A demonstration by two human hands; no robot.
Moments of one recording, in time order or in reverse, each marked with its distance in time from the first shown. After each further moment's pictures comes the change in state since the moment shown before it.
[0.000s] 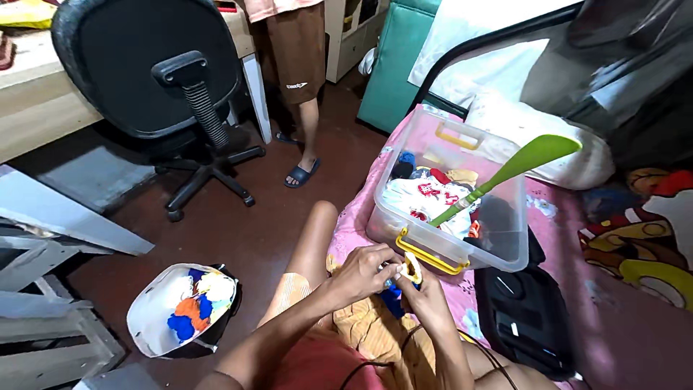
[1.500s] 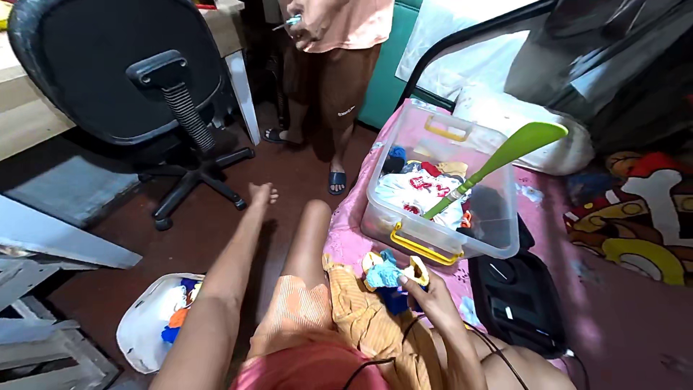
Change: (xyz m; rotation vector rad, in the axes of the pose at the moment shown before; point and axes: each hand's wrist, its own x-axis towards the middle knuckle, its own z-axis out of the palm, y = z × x) left_hand 0.008 -0.248 -0.171 -0.401 0.927 -1.146; right_hand -0.008 0.026 -0.017 0.093 -0.014 0.080
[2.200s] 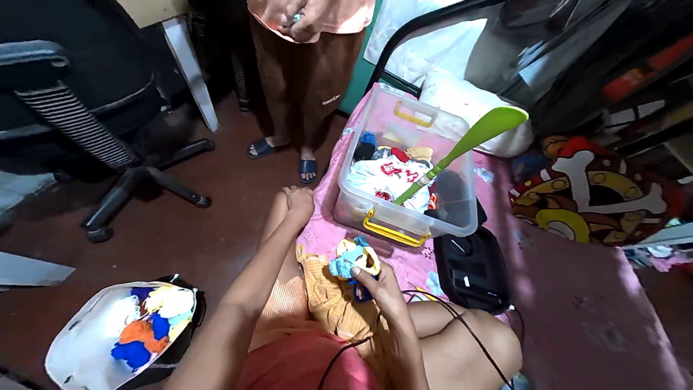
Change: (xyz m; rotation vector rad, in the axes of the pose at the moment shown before) left_hand -0.129 -0.042 0.124 1.465 -0.377 0.707; right_hand -0.007 0.000 0.044 0.279 -0.040 0.009
